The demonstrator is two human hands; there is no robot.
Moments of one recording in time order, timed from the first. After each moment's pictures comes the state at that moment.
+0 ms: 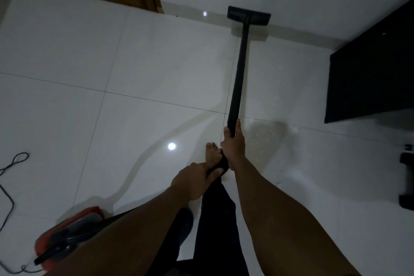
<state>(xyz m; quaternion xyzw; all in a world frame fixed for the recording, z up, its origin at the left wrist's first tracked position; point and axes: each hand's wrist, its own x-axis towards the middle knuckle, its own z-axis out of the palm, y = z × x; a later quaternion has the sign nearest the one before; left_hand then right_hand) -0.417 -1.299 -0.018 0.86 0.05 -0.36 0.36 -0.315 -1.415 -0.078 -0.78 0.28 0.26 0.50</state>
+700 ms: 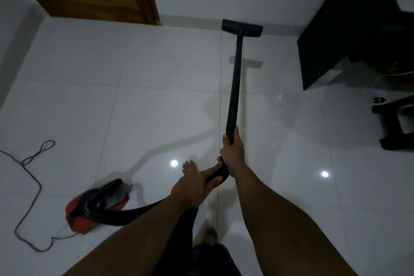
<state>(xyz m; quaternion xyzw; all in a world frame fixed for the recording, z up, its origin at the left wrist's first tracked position) -0.776 -1.332 0.017 0.89 -0.02 -0.32 0.32 -0.672 -1.463 0.013 -0.73 0.28 0.22 0.59</state>
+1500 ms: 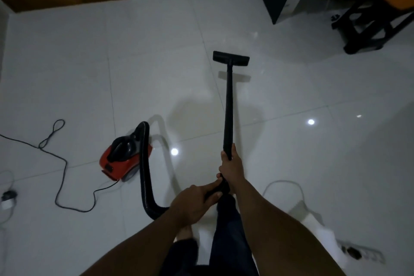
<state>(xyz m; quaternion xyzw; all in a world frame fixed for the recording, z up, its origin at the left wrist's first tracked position) -1.219 -1.194 0.038 0.84 -0.15 -0.40 0.33 -1.170 -1.358 -0.023 -0.66 0.41 0.20 0.60</state>
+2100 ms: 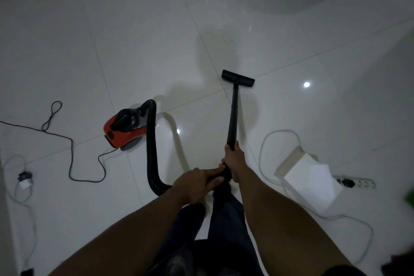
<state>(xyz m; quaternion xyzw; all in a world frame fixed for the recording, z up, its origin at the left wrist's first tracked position) -1.348 -1.168 0.058 0.82 -0.22 -0.46 0.25 -1.345 -1.333 -0.043 -0.58 0.52 0.25 0.57</state>
